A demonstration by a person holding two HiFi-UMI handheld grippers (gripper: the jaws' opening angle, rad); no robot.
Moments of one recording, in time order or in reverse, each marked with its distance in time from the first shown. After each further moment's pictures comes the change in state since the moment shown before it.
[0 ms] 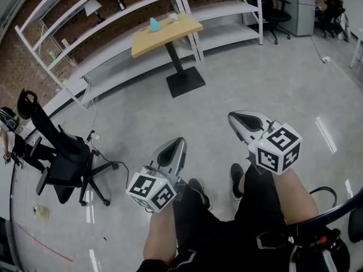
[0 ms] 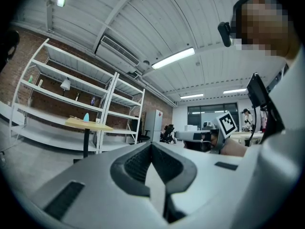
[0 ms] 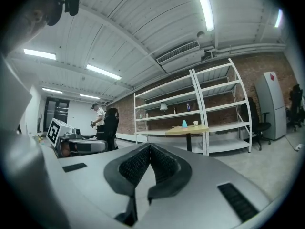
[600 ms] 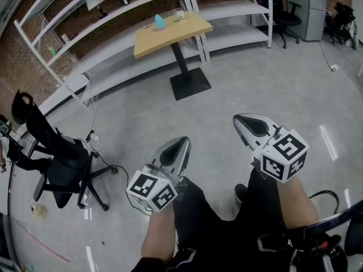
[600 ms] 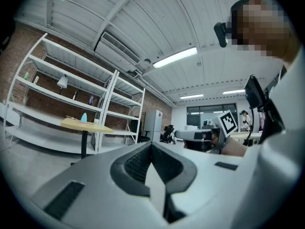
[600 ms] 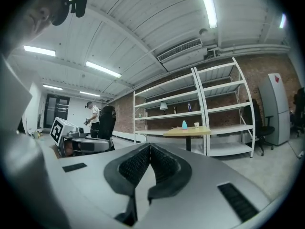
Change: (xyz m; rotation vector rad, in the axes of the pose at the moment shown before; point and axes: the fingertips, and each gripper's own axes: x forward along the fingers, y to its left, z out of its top) left arm 0.066 0.070 0.009 -0.002 -0.011 -0.022; right arm 0.076 -0.046 0.012 -0.038 0.015 0.011
